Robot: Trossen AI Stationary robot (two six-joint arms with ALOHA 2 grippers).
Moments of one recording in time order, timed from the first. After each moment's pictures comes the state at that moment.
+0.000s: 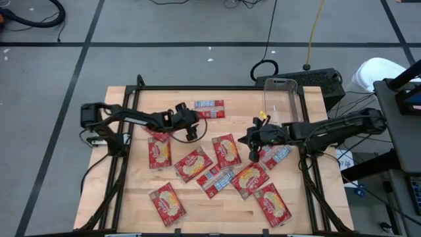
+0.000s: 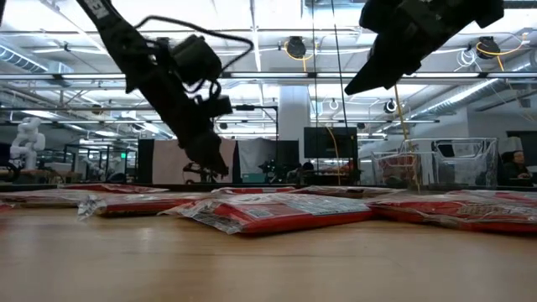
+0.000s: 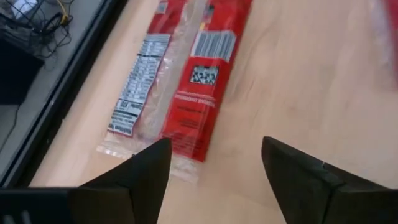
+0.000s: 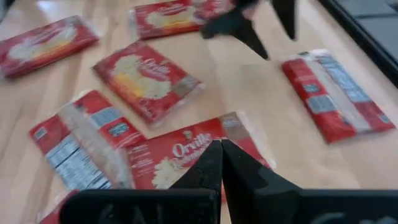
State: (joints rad) left arm 0.25 1.64 0.75 0.09 -0.32 0.16; right arm 0.09 1.13 0.66 -0.16 0.18 0.13
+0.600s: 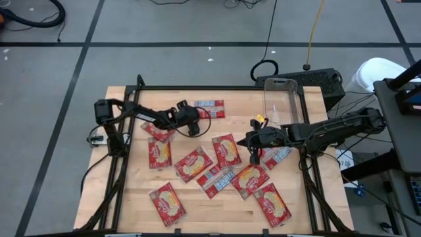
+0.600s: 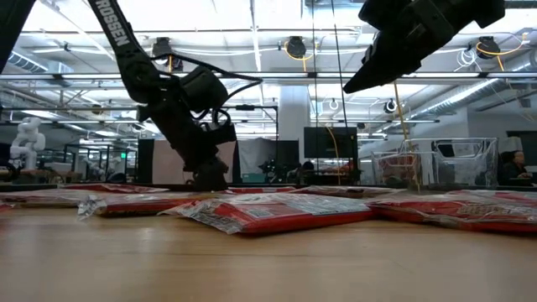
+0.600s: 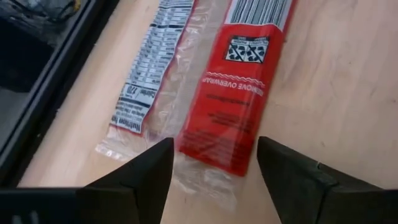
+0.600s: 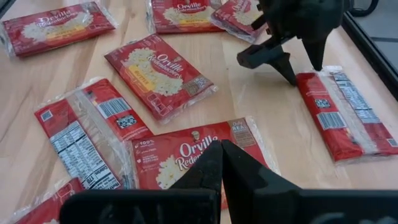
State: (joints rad) left arm 0.36 1.81 0.75 0.22 -0.31 0.20; right arm 0.11 1.15 0.66 -0.13 0.19 0.04
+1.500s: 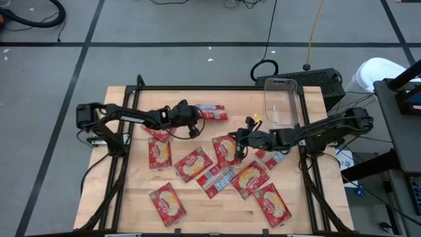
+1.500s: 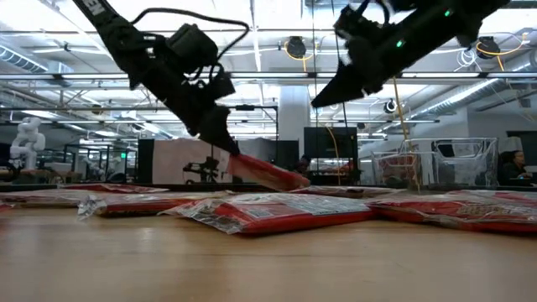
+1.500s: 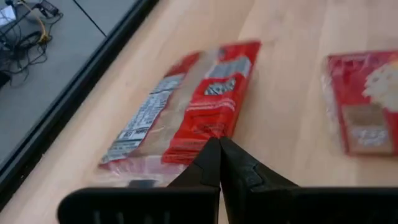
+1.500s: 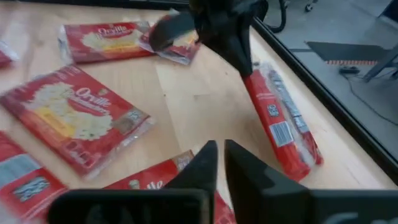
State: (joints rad) left arm 0.29 1.57 0.74 0.18 -0.18 0.08; right arm 0.12 1.39 0.66 0.19 0.49 0.07
